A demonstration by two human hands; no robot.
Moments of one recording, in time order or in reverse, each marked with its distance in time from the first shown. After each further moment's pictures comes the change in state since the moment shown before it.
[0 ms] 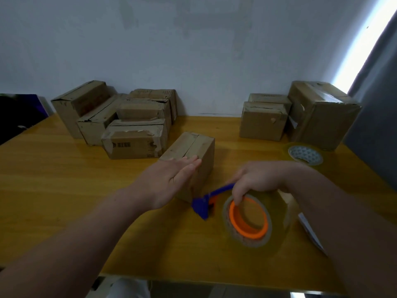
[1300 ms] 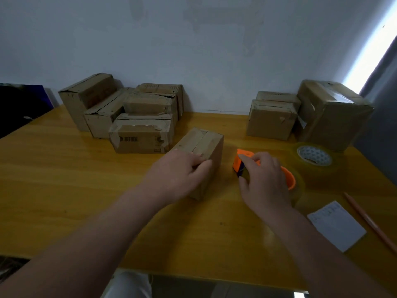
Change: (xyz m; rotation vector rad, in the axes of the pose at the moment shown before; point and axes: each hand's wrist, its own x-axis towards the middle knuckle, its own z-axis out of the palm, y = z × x) left_hand 0.005 0.016 0.000 0.104 0.163 -0.075; right_hand 0.049 0.026 0.071 -0.248 1.086 -0.009
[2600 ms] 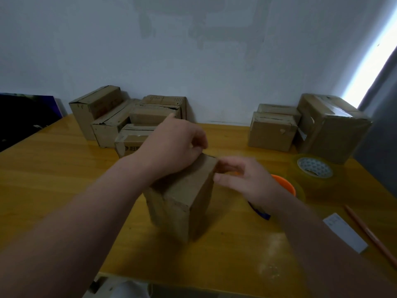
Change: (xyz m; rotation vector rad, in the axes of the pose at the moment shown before) left_hand 0.020 0.015 -0.069 0.152 0.210 0.167; right_hand 0.022 -0.026 -0.043 0.915 -0.447 -0.124
